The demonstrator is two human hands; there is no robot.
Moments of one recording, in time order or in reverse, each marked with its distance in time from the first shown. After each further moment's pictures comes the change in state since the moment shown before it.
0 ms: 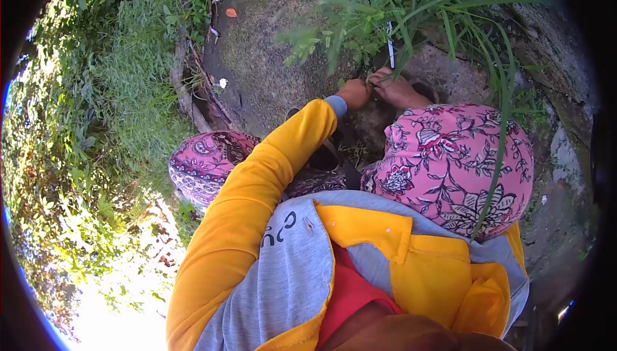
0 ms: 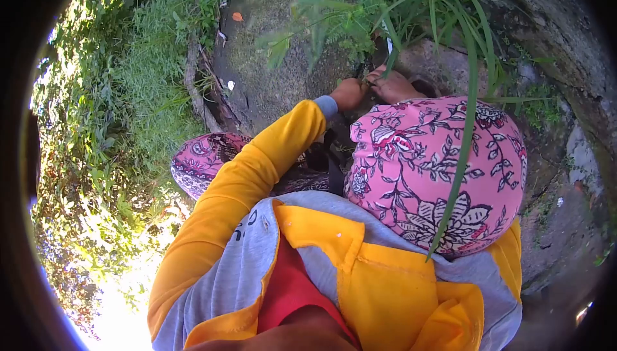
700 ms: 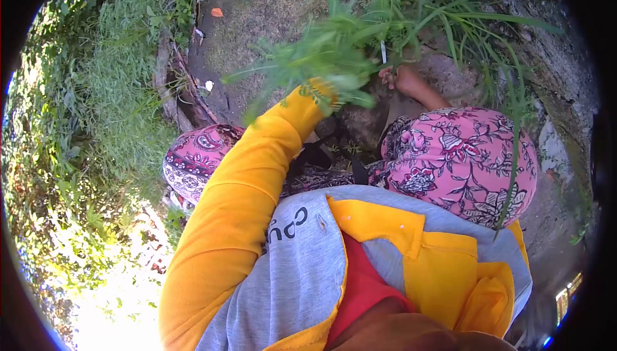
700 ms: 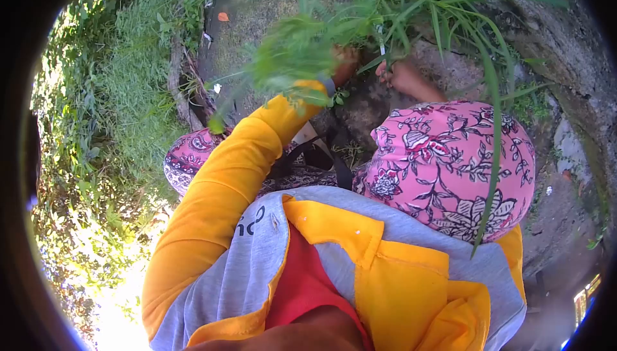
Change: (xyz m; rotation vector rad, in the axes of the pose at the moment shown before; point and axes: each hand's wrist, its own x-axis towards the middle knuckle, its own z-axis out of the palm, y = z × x) left_hand 0.072 -0.055 0.006 0.757 0.566 -0.082; right_hand 0.000 0.004 -0.041 0.654 0.022 0.666
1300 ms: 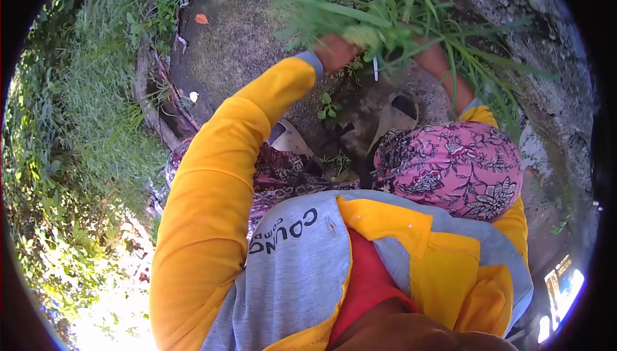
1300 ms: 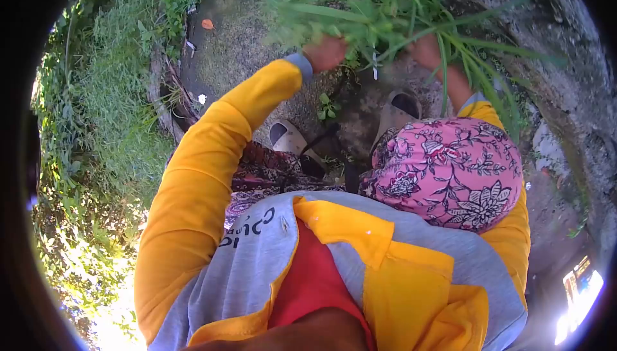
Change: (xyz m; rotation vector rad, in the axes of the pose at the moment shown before) left_hand 0.047 -0.062 -0.072 -0.673 -0.103 0.283; right_hand -0.002 -0.076 -0.105 -0.860 0.357 -0.237
